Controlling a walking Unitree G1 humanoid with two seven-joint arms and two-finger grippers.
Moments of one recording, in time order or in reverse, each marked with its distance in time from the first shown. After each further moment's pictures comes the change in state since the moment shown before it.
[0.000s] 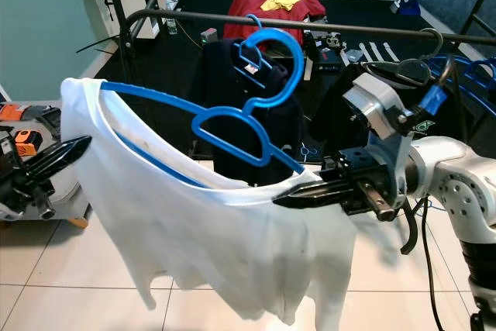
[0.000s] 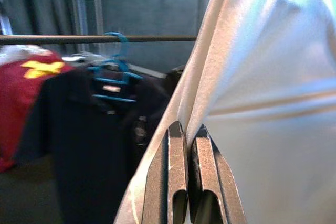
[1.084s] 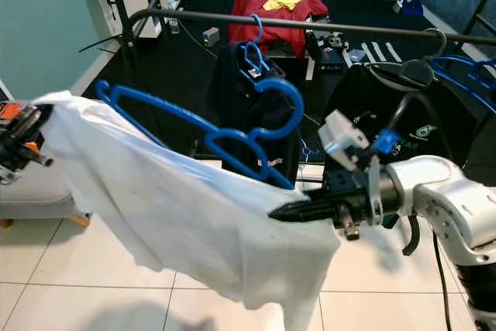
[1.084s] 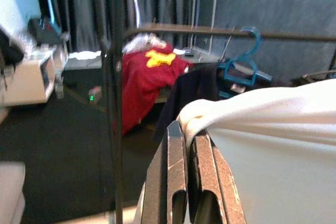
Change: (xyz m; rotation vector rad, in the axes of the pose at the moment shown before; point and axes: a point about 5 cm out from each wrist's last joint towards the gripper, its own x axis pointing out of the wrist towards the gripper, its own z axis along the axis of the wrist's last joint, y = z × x) left arm -0.002 0.040 -0.019 0.087 0.051 0.504; right arm 0.007 -0.002 -0.025 -0.032 0.135 -0.126
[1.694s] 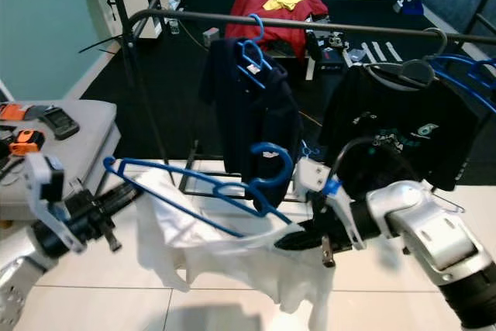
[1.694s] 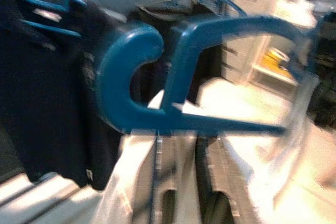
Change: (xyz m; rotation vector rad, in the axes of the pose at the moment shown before) left arm -0.043 -0.119 -0.026 -0.163 0.195 -0.687; right arm 0.014 -0.014 -0.065 0.063 0.374 -0.169
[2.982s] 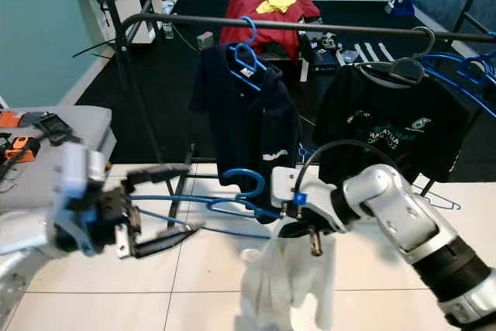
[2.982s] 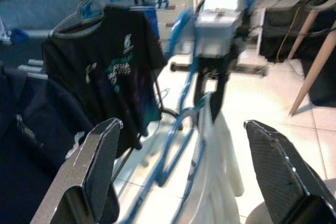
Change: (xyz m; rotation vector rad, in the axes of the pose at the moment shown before) left arm 0.048 -0.037 0.040 0.265 0.057 -0.293; right arm 0.027 -0.009 0.026 -0.289 0.128 0.058
